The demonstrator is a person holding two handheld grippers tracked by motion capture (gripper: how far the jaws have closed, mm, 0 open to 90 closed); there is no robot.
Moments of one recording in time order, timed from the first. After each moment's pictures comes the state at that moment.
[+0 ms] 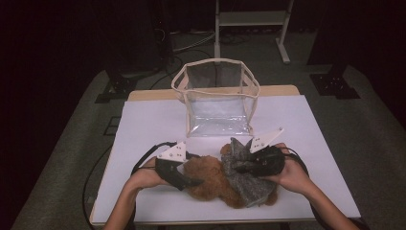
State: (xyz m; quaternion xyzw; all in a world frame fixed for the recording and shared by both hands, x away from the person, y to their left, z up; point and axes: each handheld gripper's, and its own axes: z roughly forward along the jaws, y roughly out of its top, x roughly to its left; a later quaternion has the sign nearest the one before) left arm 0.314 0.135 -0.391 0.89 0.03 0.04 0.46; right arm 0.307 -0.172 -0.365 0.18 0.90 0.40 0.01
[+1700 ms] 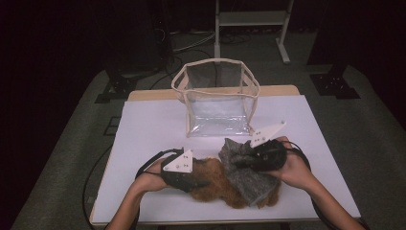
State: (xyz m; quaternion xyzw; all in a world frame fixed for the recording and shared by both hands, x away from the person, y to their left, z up) left arm 0.299 0.121 -0.385 0.89 -0.02 0.09 0.44; right arm 0.310 -0.168 -0.336 0.17 0.90 0.40 0.04
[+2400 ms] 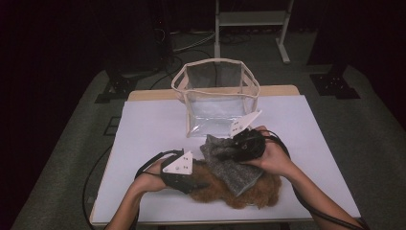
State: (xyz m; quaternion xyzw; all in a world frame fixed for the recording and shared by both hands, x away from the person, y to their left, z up) left arm 0.298 0.122 -0.385 0.89 -0.03 0.09 0.44; right arm 0.333 -0.119 -0.327 0.14 0.91 0.40 0.01
